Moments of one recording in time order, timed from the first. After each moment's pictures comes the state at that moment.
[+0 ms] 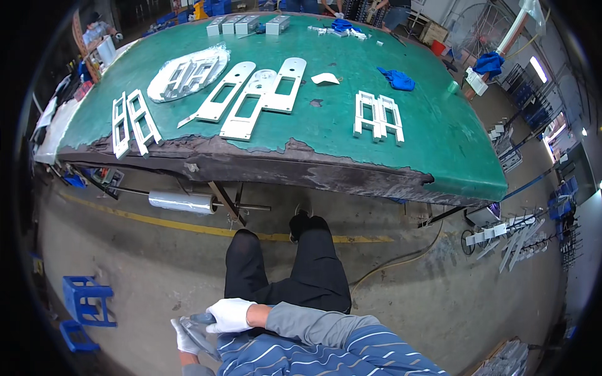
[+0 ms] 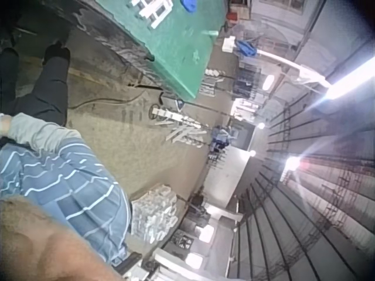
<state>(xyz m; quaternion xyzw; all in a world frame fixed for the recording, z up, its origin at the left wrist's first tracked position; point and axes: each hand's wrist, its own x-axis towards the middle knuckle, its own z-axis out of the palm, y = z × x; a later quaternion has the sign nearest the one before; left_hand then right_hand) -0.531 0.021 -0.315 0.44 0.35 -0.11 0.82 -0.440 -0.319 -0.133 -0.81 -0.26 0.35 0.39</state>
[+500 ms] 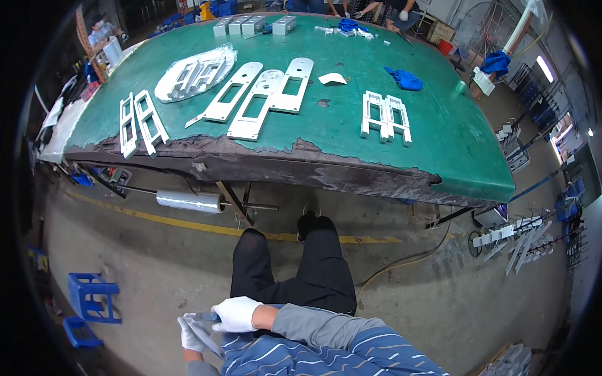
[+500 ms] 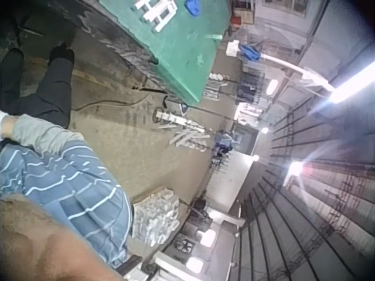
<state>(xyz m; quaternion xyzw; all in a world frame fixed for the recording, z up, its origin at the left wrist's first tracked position) -0.521 -0.007 -0.286 0.54 0.22 -0.14 0.80 -0.445 -0.327 -0.126 -0.77 -0.27 0.37 0.44</state>
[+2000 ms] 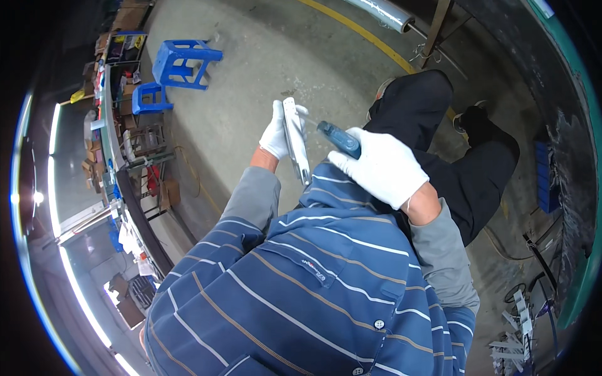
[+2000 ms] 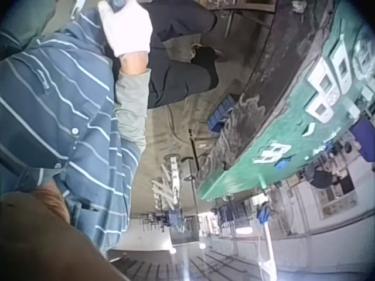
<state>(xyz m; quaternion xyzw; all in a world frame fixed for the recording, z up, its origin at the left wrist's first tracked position) -0.511 -0.009 -0.283 0.37 0.33 -0.17 0.85 -0.436 -0.325 -0.126 -0.79 -0.23 0.40 0.41</state>
